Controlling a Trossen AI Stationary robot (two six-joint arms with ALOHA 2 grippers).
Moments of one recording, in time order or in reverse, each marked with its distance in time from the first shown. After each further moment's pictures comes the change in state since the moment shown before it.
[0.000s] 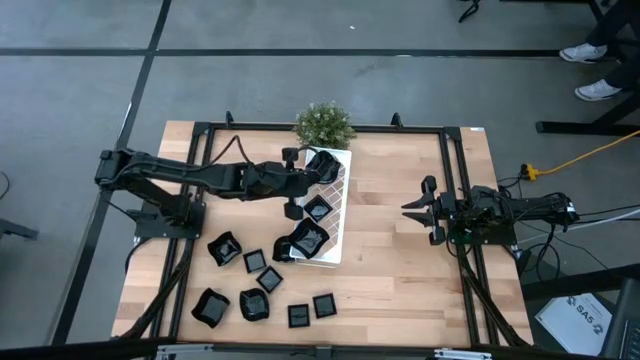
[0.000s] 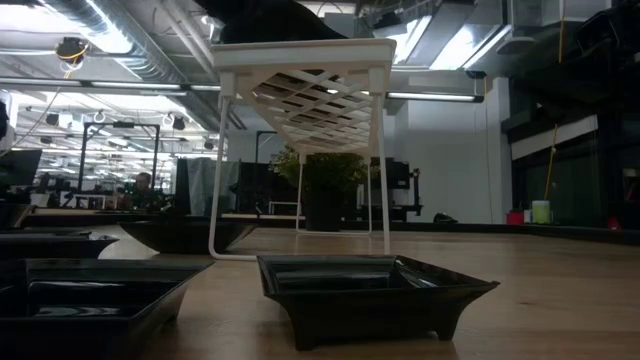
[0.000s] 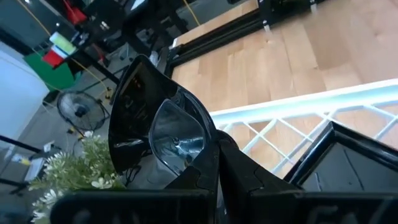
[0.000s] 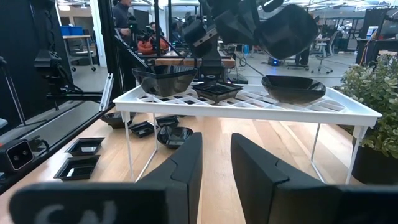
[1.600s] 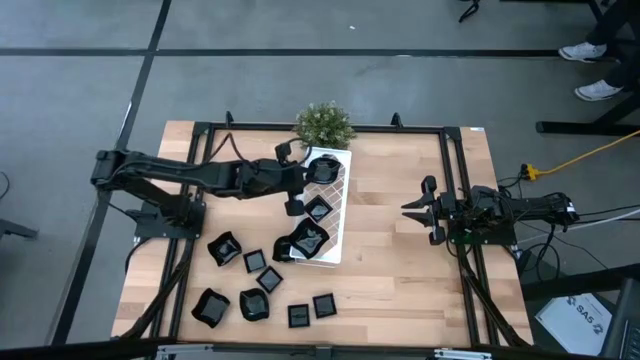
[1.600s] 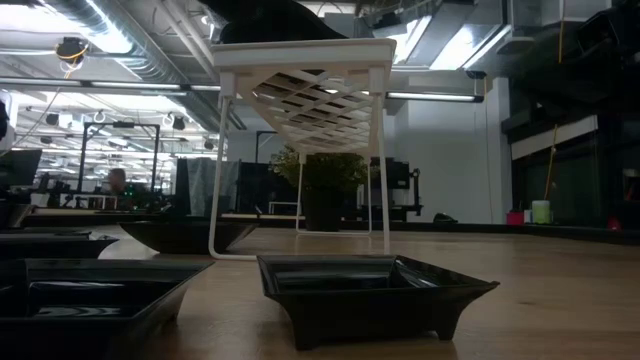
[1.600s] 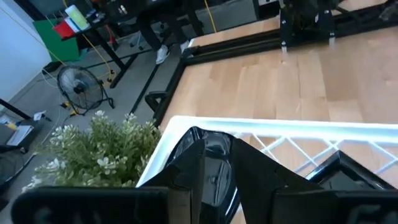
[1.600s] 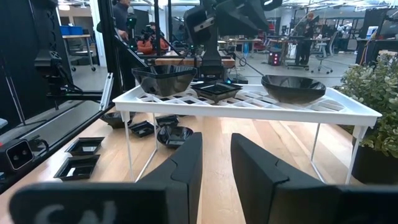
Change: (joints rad) left arm 0.005 -0.039 -0.001 0.001 -0.033 -0.191; right arm 0.000 0.000 0.000 0.000 0.000 0.000
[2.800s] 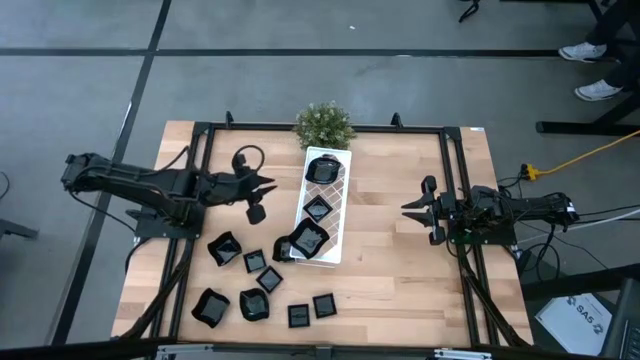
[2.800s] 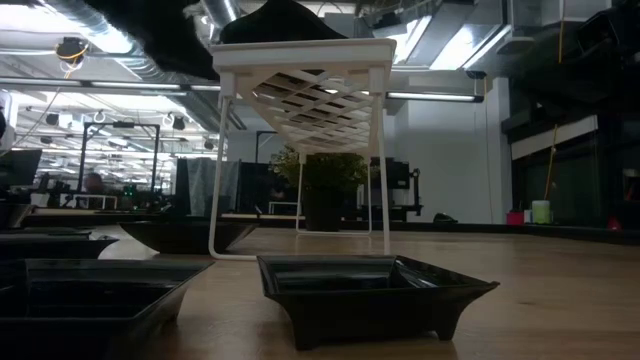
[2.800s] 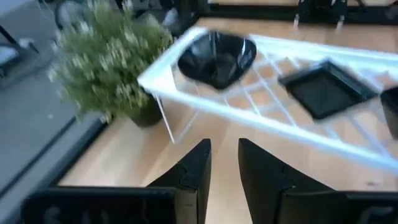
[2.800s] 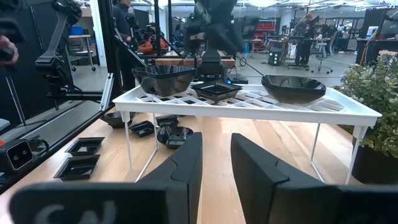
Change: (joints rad) left arm -0.098 -0.428 -0.331 -0.215 -0.087 -0.390; right arm 0.000 0.000 0.000 0.000 0.000 0.000
